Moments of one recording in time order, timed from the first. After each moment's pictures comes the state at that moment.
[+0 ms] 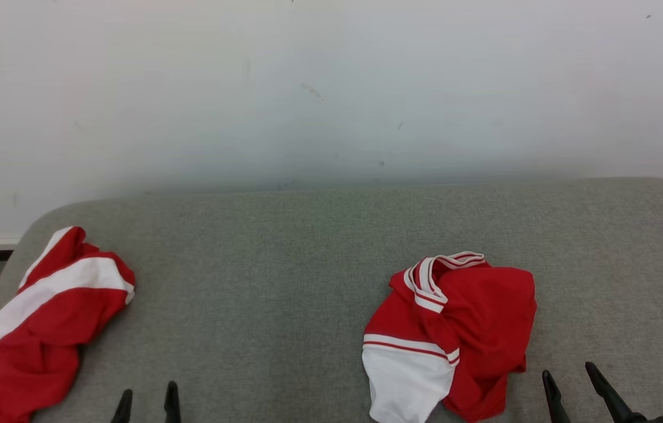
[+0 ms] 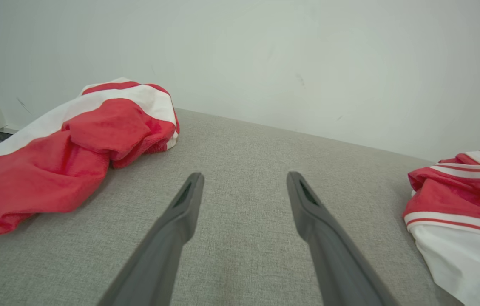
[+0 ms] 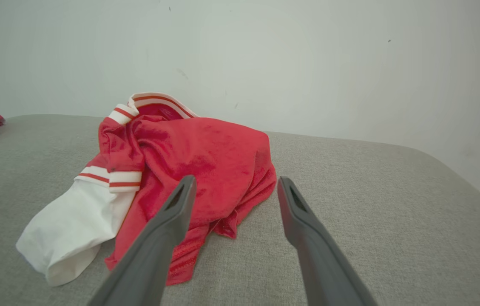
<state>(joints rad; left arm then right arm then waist) 0.15 0.07 -0.03 0.13 -0.27 0.01 -0.26 0.04 -0.13 0.11 0.28 0.19 0.13 -0.26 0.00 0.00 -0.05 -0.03</state>
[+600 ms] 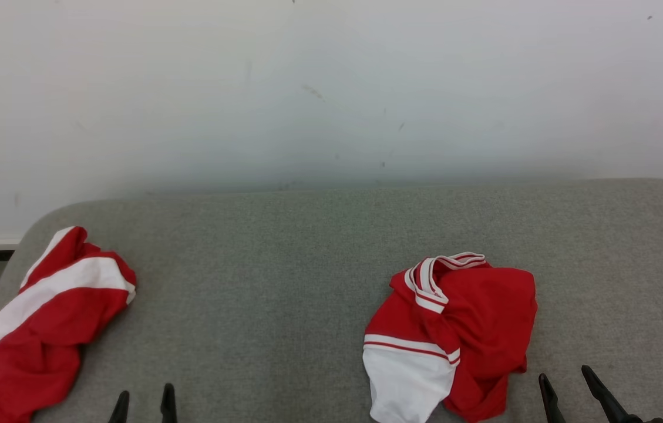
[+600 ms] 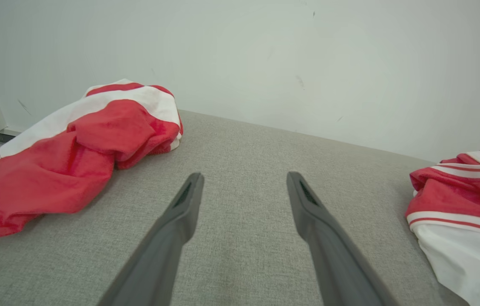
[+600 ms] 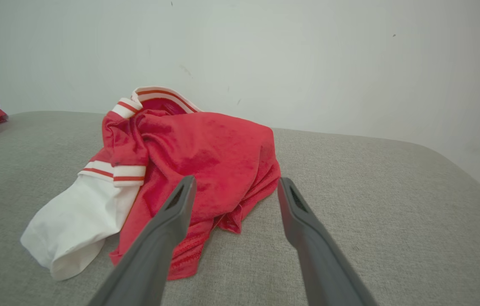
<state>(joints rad) 0.15 0.05 0.03 0.14 -0.23 -0.05 -0.26 0.04 -0.13 0.12 0.29 0.19 0.13 -0.26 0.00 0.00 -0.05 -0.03</state>
